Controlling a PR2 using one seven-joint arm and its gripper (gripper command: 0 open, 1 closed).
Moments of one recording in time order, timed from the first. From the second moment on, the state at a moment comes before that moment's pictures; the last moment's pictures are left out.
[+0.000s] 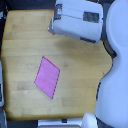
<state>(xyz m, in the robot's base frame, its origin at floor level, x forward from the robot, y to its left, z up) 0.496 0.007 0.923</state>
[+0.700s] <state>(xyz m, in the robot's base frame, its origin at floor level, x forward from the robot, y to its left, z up) 0.541 -0.129 0.906</state>
